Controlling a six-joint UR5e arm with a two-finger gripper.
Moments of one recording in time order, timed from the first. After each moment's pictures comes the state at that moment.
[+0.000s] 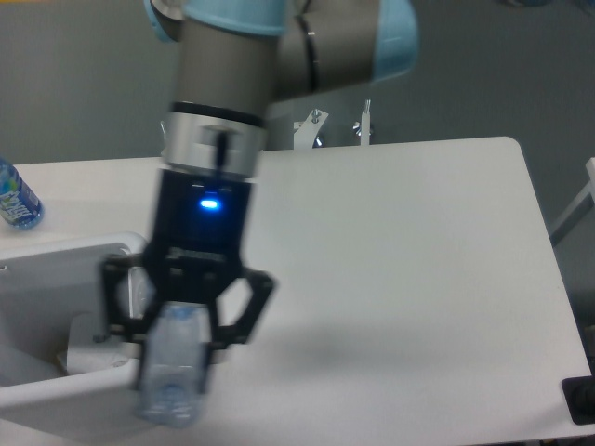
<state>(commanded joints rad) 2.12 -1.99 -1.11 -0.63 1.18 -0.10</state>
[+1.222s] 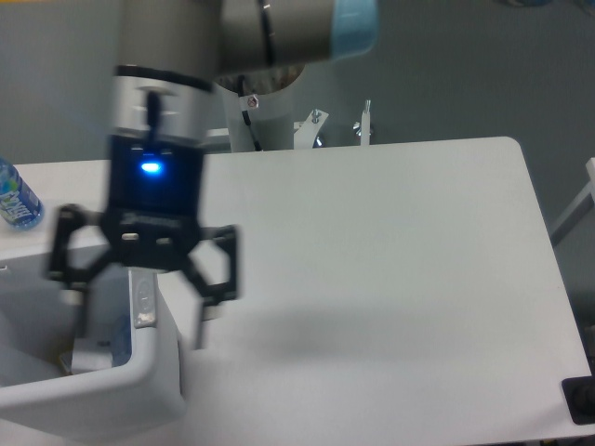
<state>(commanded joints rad) 2.28 -1.87 -1.23 -0.82 1.34 0.32</state>
